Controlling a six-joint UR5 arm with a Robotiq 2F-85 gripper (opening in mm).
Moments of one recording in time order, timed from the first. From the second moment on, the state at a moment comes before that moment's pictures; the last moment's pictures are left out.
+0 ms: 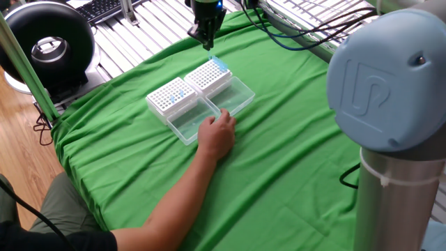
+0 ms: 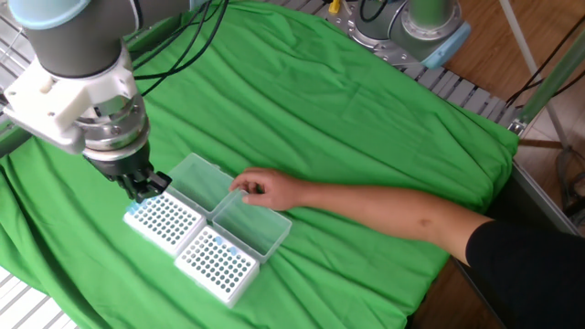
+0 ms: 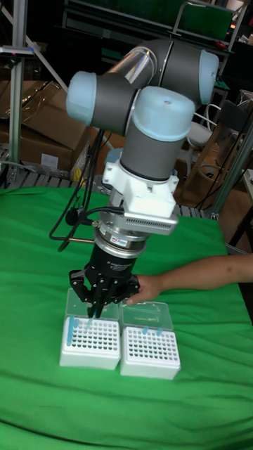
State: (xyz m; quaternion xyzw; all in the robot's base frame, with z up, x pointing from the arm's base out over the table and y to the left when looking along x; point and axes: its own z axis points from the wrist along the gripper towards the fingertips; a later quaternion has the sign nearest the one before) arm 0.688 -0.037 0.130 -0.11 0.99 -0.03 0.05
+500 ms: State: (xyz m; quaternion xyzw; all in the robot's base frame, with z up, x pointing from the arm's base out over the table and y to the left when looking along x) arm 0.684 -0.047 0.119 -0.12 0.99 -0.02 0.06
